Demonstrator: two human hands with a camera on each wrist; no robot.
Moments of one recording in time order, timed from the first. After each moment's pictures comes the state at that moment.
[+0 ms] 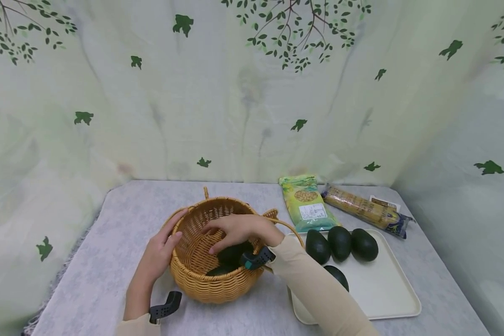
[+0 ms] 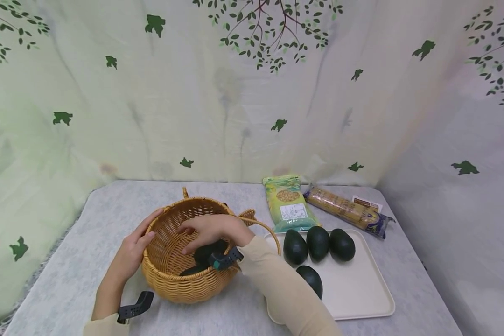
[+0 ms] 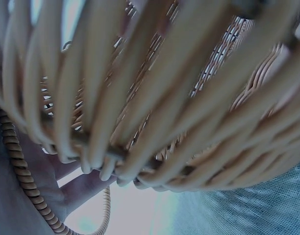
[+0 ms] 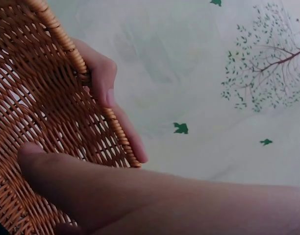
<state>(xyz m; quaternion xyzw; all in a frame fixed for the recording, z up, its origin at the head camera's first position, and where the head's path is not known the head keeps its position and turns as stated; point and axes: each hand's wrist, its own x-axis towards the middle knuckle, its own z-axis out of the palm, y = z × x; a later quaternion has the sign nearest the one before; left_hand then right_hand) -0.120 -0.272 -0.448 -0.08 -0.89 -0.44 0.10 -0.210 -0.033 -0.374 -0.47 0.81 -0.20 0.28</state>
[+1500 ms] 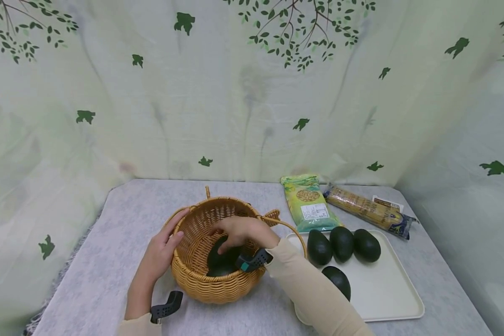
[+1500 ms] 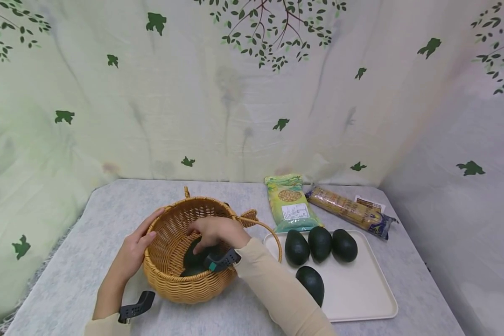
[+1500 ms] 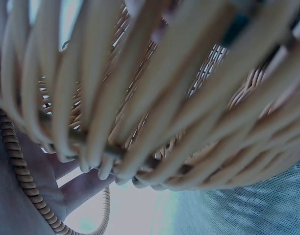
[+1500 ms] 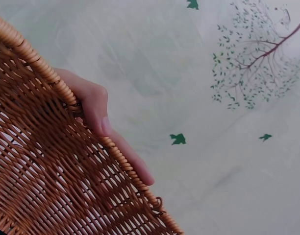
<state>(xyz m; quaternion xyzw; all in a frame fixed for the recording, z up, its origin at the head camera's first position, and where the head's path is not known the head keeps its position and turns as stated) -0.121 -0.272 -0.450 -0.08 -0.89 -0.44 0.10 -0.213 -0.044 -0.391 -0.40 0.86 -0.12 0.28</state>
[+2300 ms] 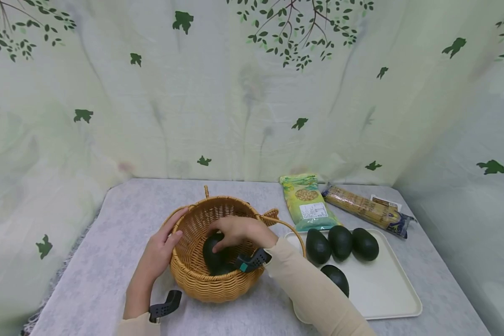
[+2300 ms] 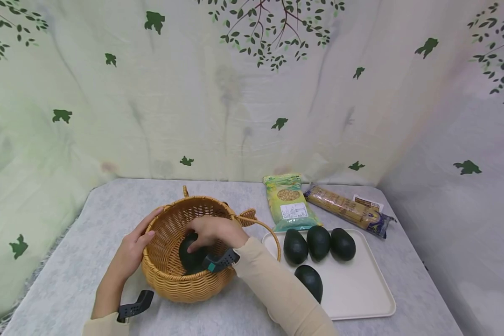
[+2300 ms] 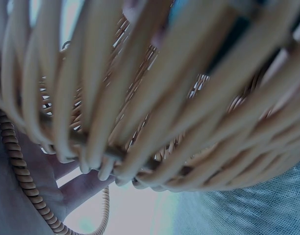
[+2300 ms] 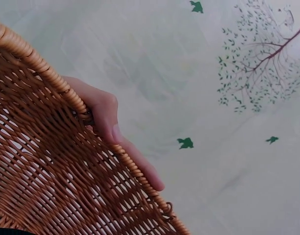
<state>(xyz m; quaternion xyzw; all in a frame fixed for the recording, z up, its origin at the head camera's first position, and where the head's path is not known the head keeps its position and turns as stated) -0.121 -0.271 -0.449 -0.08 -0.89 -0.44 0.10 -0.211 -0.047 -0.392 -0.42 0.86 -0.12 0.26</state>
